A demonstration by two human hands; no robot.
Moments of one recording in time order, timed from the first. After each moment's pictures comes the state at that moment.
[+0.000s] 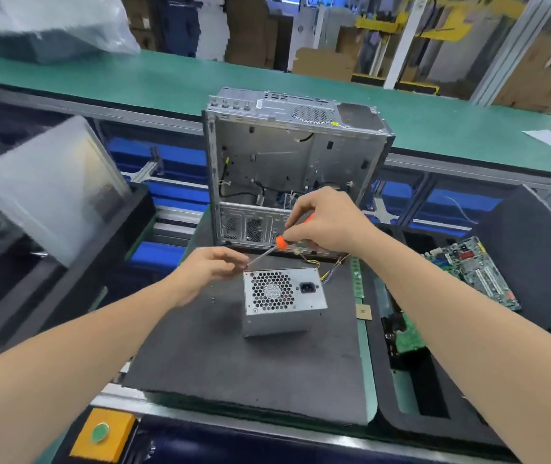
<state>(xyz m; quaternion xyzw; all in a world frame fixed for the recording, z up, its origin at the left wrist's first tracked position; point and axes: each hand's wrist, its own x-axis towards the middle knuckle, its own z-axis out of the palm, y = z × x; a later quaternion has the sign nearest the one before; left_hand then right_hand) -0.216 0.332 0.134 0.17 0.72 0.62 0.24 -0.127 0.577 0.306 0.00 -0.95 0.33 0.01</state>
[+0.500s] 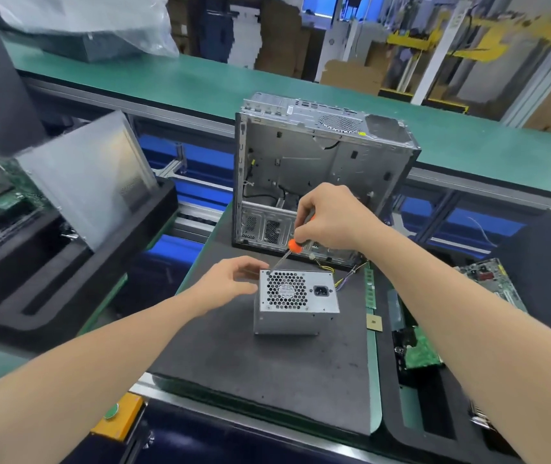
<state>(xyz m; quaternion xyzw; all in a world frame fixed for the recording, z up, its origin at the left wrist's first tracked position) -0.172 0.331 0.137 0.21 0.78 0.55 0.20 -0.134 0.549 0.324 0.05 -0.98 0.21 0.01</state>
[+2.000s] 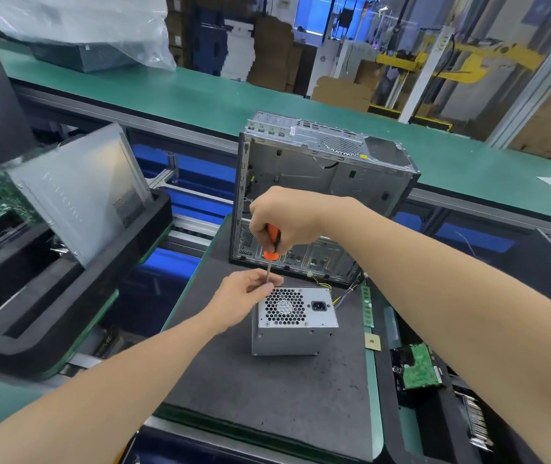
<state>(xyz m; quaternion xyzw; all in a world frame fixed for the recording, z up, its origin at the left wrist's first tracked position) -0.185 0.360 0.125 0.22 0.74 0.62 0.14 -0.196 0.498 0.350 0.35 -0.93 -0.07 -0.11</state>
